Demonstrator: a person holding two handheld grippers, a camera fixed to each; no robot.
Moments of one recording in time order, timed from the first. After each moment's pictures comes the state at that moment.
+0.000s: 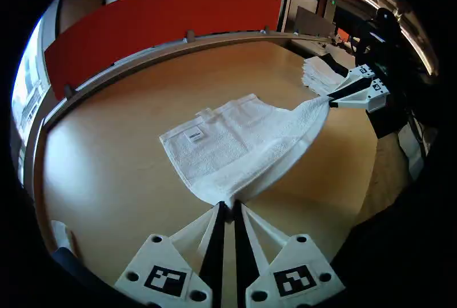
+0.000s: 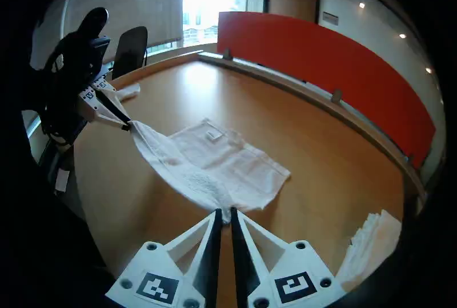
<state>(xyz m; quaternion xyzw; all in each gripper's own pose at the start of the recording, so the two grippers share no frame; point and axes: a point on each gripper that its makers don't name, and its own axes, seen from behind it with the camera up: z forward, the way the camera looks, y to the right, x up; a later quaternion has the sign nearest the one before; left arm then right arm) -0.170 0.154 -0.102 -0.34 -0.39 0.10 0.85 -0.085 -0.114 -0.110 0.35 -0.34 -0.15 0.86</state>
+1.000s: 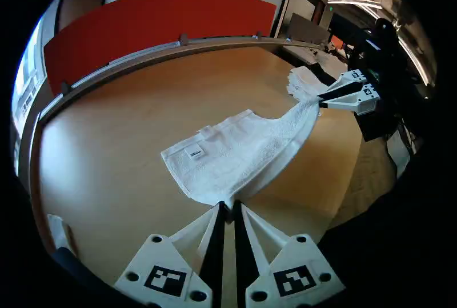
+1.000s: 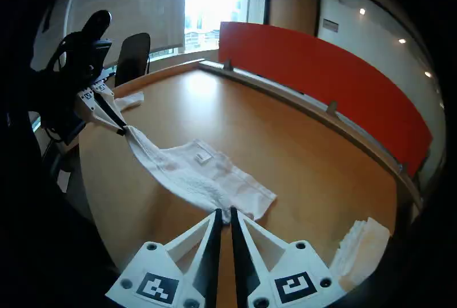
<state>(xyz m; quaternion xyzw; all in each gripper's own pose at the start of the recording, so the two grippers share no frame) -0.129 0.158 -0.128 -0.36 -0.41 0.06 0.84 -0.043 -0.108 -0.117 0.35 -0.33 -0.16 0.86</state>
